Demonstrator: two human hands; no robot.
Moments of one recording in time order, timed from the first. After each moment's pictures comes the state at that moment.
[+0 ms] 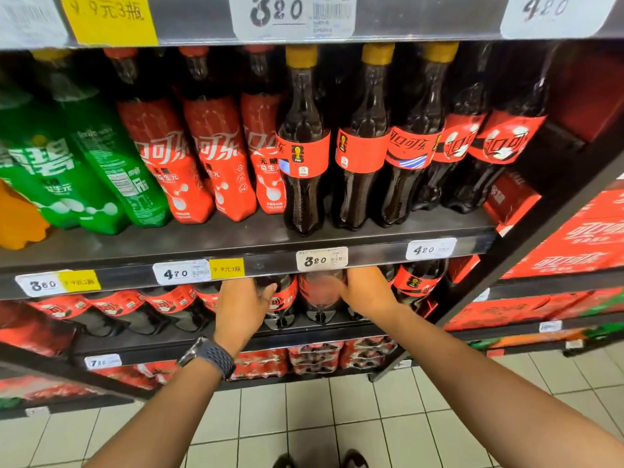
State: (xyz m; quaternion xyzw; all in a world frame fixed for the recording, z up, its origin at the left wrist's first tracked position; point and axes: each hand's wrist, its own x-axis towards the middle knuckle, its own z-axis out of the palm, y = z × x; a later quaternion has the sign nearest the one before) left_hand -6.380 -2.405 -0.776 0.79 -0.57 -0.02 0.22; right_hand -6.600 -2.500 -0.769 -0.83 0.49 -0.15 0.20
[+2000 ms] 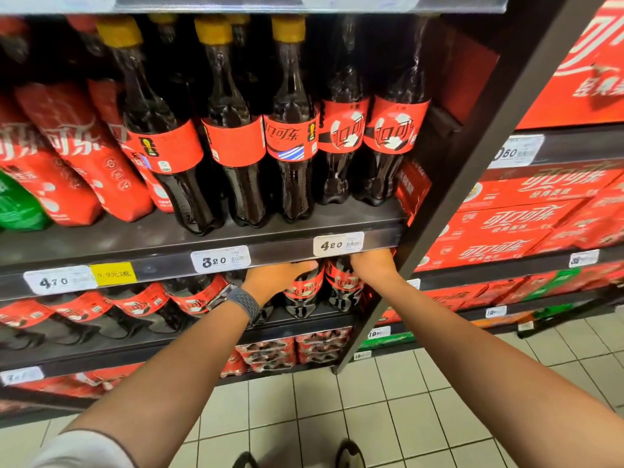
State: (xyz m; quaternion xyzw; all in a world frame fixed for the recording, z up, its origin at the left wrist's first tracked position) left_hand -6.553 -2.508 -0.750 0.70 -0.53 -0.40 0.25; right_hand -6.735 -2.571 -0.761 -0.74 0.60 -0.20 0.22
